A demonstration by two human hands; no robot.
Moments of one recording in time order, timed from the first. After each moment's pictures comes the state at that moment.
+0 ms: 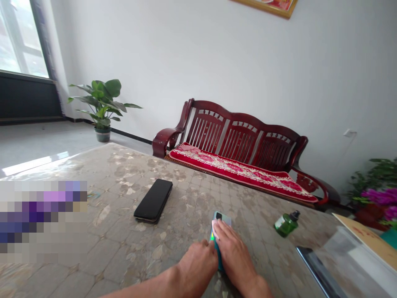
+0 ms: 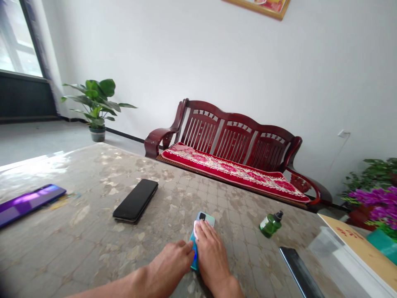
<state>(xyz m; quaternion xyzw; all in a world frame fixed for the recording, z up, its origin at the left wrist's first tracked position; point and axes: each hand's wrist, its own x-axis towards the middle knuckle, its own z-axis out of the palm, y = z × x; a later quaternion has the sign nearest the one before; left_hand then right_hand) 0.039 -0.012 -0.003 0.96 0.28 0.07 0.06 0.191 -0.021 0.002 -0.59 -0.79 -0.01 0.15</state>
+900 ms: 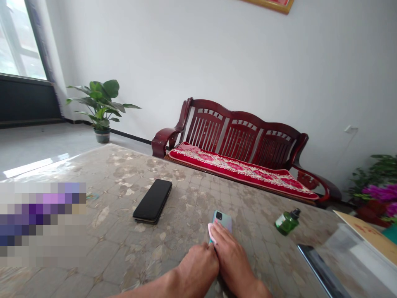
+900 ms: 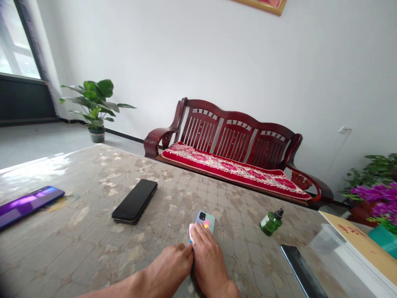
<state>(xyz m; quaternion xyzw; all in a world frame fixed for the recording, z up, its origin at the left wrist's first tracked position) 0.030 -0.024 0.025 0.96 0.26 -0.03 0.00 0.181 -0.028 0.001 -0.58 -0.80 0.02 0.17</state>
